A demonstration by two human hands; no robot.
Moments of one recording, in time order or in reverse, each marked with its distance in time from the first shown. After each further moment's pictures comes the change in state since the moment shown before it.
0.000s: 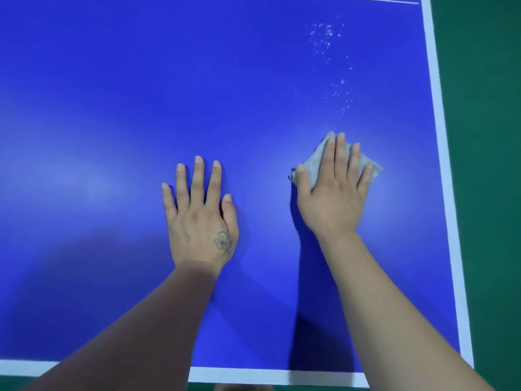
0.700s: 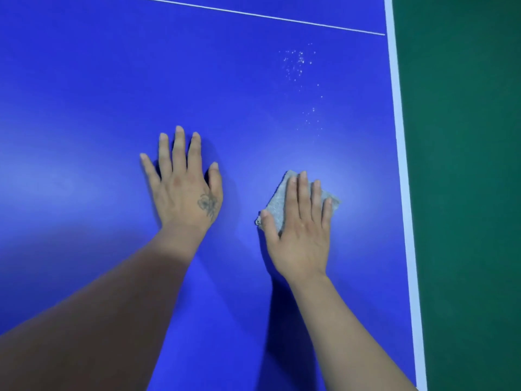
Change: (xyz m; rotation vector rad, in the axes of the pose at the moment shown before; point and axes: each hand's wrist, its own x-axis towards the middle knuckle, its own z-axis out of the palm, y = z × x) left_hand 0.107 0.037 -0.006 -0.027 0.009 -0.020; right_hand -0.019 0.006 -0.011 -0.016 -0.098 -0.099
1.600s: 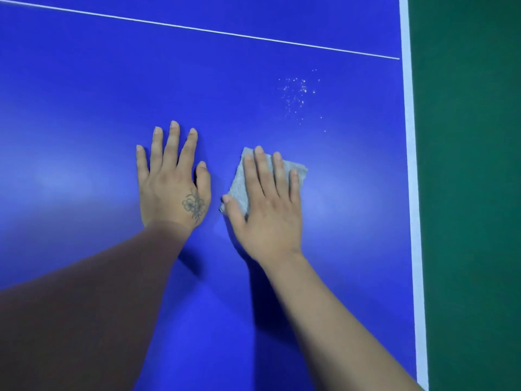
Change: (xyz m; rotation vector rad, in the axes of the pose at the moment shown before) left_hand 0.085 0.012 0.016 -0.026 0.068 0.078; right_hand 0.124 -0.042 0.001 0.043 0.039 -0.234
